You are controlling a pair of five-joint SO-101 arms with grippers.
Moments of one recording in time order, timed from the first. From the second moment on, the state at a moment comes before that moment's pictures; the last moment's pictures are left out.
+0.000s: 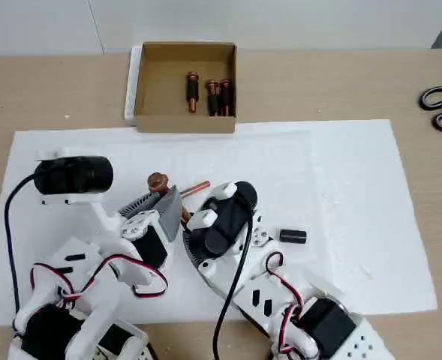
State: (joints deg) left arm 23.5 -76.4 43.8 69.8 39.3; right arm -49.1 -79.9 60.8 53.1 -2.1
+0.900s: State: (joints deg) left arm 31.1 -76.9 52.4 69.2 37.9; right arm -49.0 -80.7 62.4 50.7 1.2
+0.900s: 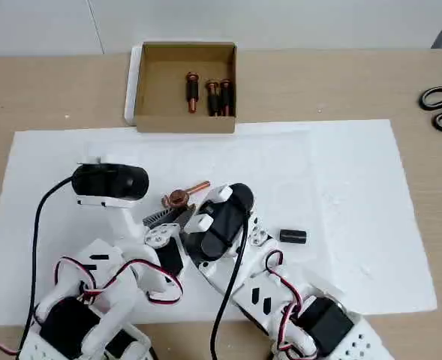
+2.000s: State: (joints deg) left arm 26.5 -76.7 53.8 69.4 29.8; right arm -49.0 -80.7 63.6 49.1 2.4
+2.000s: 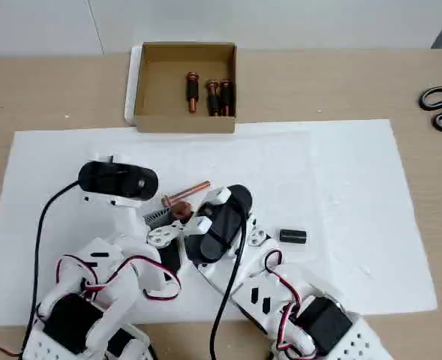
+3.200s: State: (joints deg) left arm 10.1 -70.8 45.3 61.8 31.1; right arm -40.2 -80.8 64.9 47.9 2.4
